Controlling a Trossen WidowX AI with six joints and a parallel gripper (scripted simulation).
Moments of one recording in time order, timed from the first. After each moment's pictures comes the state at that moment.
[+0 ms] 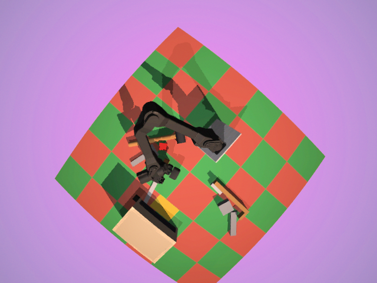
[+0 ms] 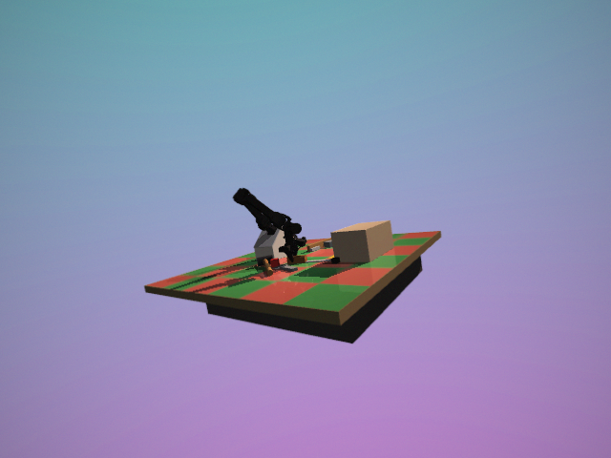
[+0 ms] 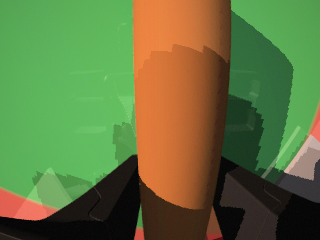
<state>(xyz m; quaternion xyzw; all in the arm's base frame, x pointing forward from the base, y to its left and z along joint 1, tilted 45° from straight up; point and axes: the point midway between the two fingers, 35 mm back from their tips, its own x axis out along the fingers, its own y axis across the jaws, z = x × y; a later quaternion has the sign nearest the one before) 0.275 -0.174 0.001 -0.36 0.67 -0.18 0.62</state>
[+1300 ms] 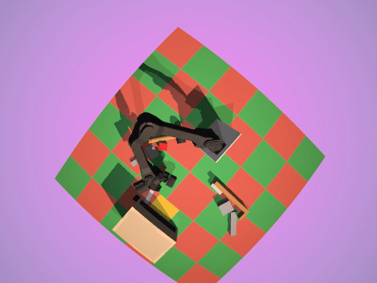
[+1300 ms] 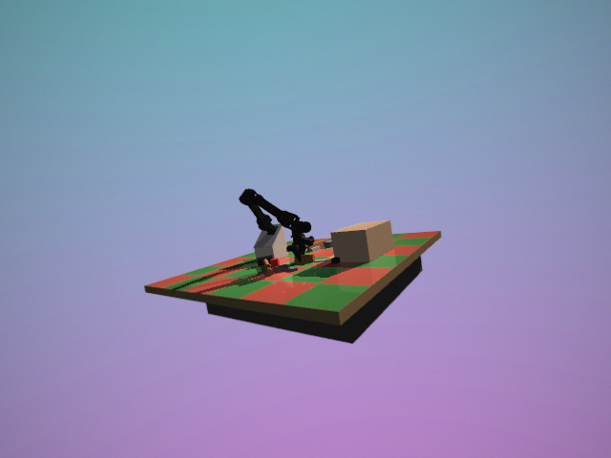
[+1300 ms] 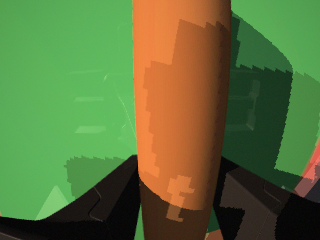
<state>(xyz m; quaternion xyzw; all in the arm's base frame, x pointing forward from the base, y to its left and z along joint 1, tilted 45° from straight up) 0.319 -0.162 -0.008 -0.37 0.67 -0.18 0.62</state>
